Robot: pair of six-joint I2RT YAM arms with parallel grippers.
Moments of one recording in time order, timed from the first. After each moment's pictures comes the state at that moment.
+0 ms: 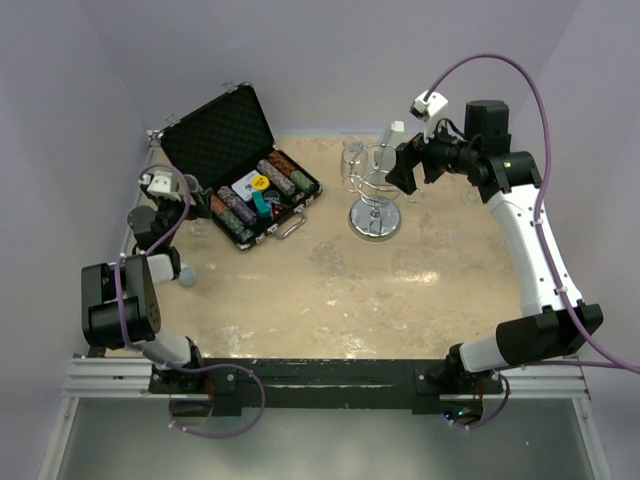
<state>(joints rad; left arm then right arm) 0.26 1.56 0.54 1.06 0.46 -0.07 0.17 1.44 1.68 -0.81 -0.55 -0.30</state>
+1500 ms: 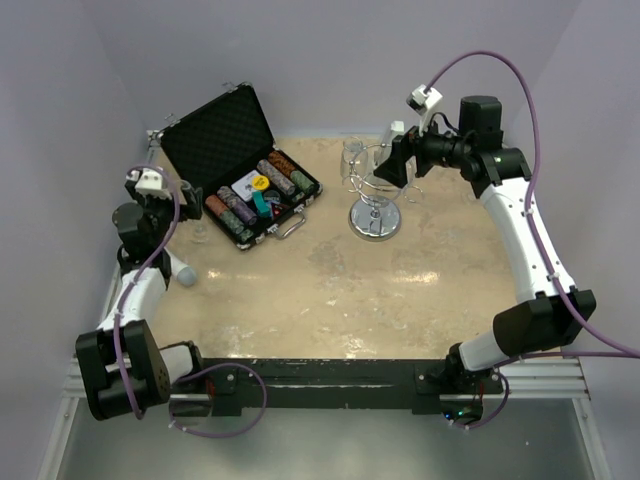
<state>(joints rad) 0.27 1.17 0.56 0.58 0.39 0.00 0.17 1.49 1.66 -0.68 -0.69 -0.20</state>
